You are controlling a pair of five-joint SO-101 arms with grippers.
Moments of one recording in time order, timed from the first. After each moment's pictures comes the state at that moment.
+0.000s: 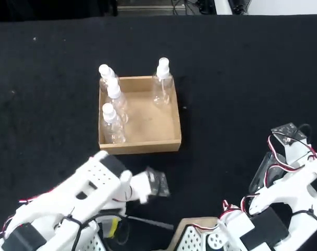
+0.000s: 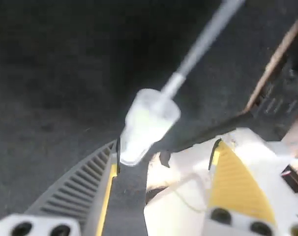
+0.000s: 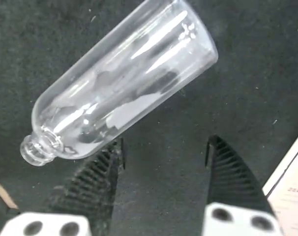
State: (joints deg) left arm 34.5 -32.4 63.3 78.8 -43.6; right arm 59.6 -16.0 44.0 64.2 76.4
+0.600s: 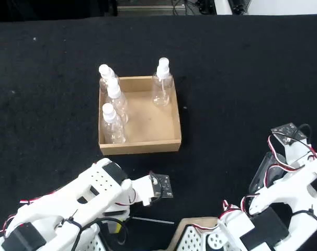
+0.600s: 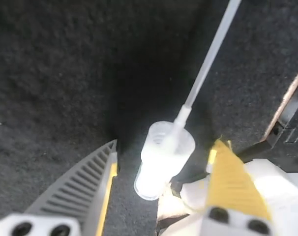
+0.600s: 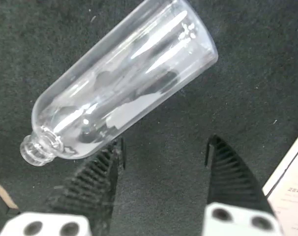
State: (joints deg) left arm 37.5 -32.4 68.1 67.7 -41.2; right arm 59.6 -16.0 44.0 64.2 76.4
